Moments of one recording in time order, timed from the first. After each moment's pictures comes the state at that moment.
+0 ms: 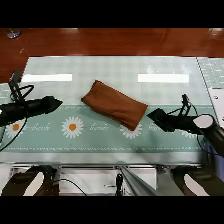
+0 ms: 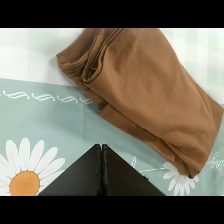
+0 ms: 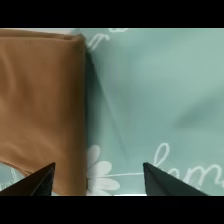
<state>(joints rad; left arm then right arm) 0.08 -0.75 0.63 0.86 -0.94 -1.40 0.05 -0.97 0.42 -0.74 0.73 1.61</state>
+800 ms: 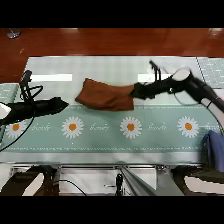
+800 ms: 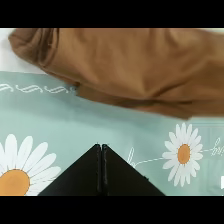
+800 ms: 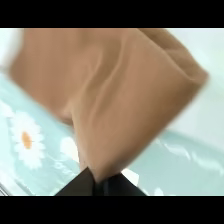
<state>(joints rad) 0.00 -0.80 0.63 0.86 -0.91 -1.40 0.19 -1.45 1.23 -0.76 1.09 1.37</state>
